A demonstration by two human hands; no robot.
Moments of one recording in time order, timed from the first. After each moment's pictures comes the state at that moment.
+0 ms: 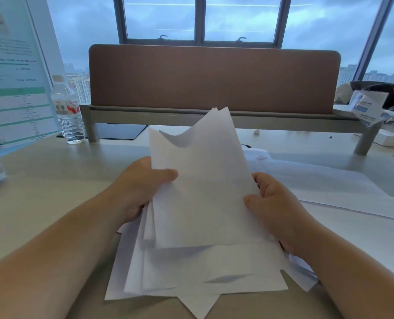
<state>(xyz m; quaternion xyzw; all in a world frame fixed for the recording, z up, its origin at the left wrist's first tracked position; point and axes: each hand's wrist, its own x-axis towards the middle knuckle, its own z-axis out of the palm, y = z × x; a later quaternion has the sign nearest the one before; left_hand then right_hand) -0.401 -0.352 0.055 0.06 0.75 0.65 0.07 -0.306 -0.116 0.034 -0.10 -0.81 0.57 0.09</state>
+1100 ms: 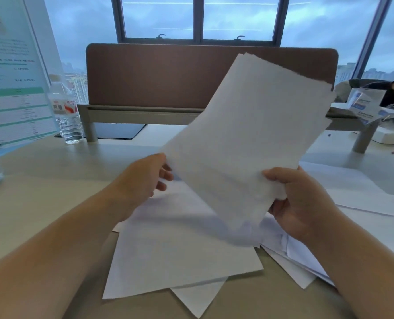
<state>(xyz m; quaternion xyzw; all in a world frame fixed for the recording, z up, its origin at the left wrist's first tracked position) -0.389 -0.347 0.068 0.04 0.83 0.55 0.04 -0.308 -0.096 0.051 -0.15 -0.53 0.82 0.17</state>
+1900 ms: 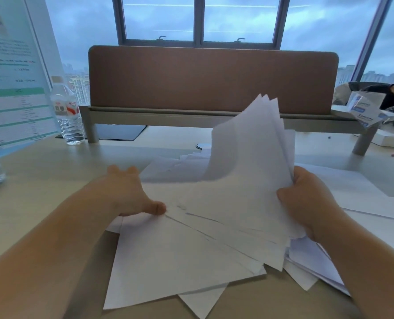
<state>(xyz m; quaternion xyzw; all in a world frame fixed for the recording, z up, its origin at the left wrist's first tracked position) -0.393 -0.380 0.077 0.01 1.00 0.04 0.06 -0.302 -0.079 0.053 -0.24 -0.86 0.41 0.19</state>
